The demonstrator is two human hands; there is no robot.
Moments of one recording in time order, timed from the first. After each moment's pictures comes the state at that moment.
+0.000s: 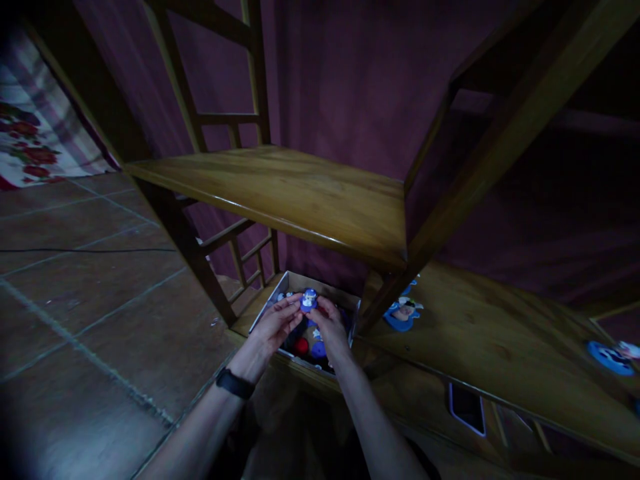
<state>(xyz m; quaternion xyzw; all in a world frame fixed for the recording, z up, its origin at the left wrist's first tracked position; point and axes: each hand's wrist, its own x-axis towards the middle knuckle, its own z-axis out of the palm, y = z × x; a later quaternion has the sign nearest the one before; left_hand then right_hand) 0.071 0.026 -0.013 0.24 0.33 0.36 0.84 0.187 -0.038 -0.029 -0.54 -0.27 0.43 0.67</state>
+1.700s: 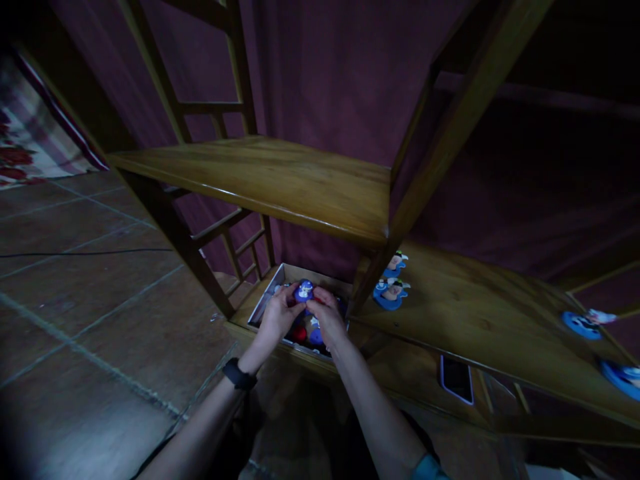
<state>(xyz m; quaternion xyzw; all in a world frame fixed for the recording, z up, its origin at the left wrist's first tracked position) 0.077 0.013 -0.008 0.59 0.37 0.44 0.57 0.185 -0.040 -0.025 -0.49 -0.24 0.46 0.70</state>
